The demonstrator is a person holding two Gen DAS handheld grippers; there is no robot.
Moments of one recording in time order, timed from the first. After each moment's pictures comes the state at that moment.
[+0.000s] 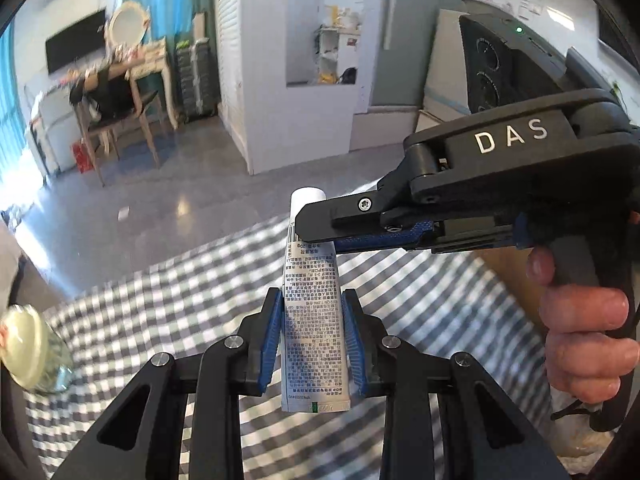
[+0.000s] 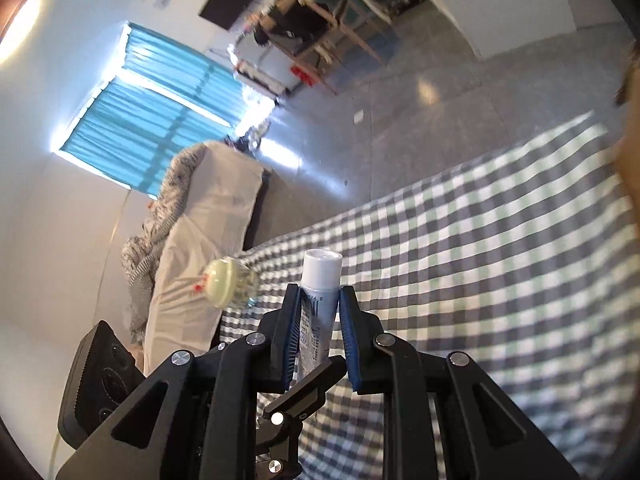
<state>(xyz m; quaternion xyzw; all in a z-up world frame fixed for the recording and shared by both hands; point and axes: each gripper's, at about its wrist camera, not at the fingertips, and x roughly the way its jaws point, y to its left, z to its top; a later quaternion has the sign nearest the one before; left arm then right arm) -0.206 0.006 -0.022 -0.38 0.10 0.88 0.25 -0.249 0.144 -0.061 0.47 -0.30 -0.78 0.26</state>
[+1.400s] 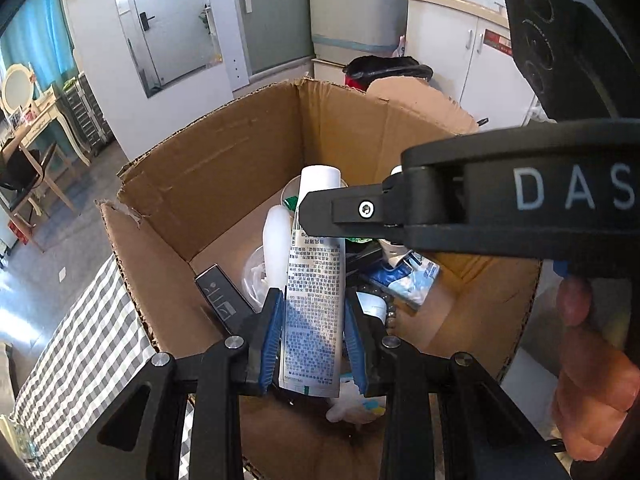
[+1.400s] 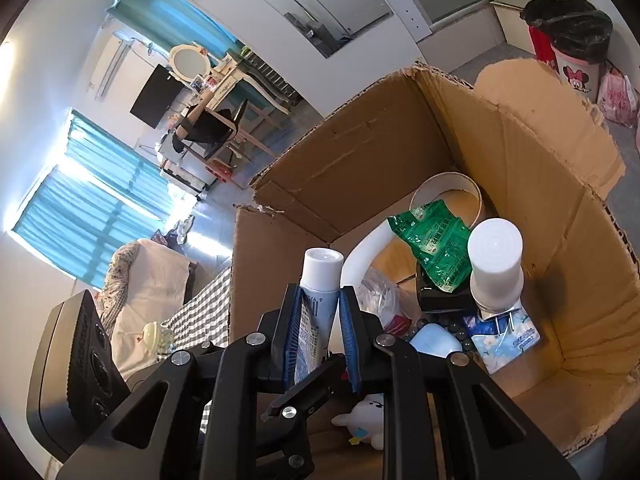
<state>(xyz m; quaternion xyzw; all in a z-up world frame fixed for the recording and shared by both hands) -0.133 0.296 -0.027 -0.42 0.21 0.81 0.35 -0.121 0.426 -0.037 0.41 -0.34 -0.84 0.07</state>
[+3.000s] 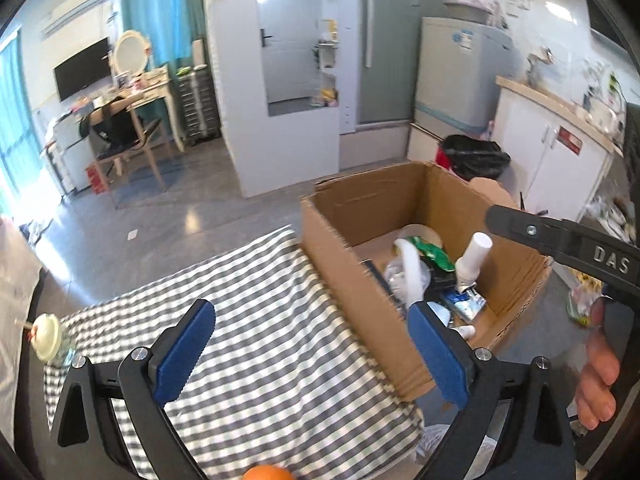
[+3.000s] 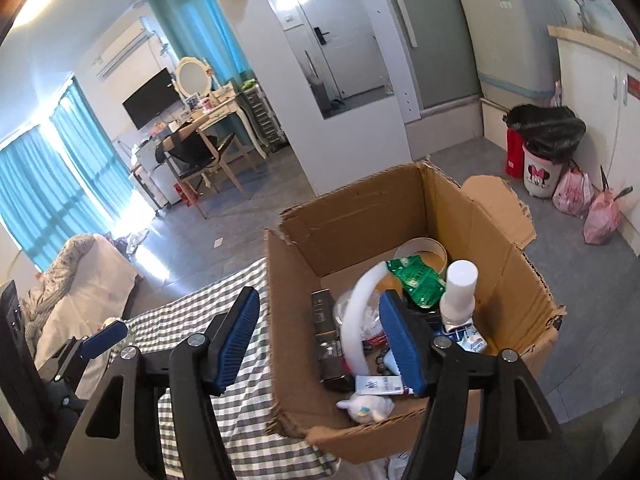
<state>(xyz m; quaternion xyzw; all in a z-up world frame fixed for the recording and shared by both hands) -0.104 0.135 0.057 -0.37 0.10 0.90 0.21 -0.052 0.345 0.056 0.34 -0.19 -0.92 -0.02</state>
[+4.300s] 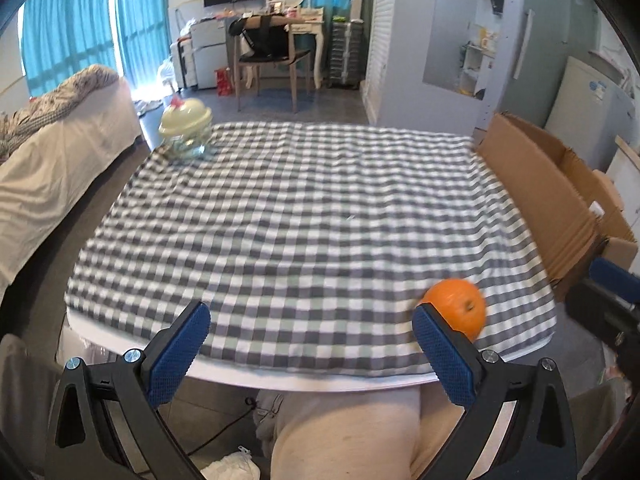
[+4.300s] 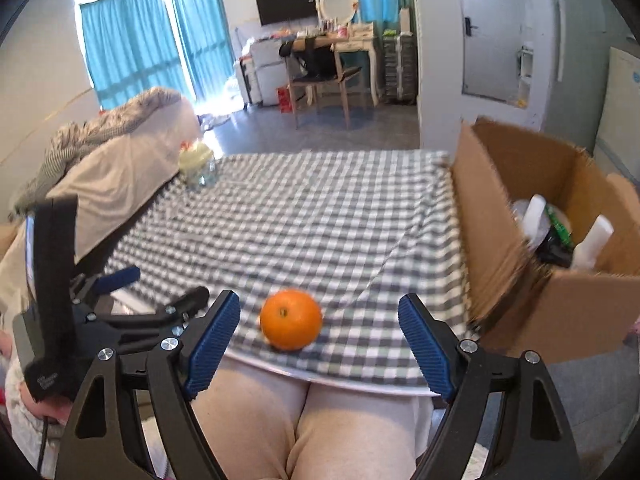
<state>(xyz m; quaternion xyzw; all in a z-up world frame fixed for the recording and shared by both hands) 0.001 -0.047 -0.062 -0.43 -0.02 0.90 -0.01 0.026 0.149 -0.033 0.40 0.00 -0.90 0.16</state>
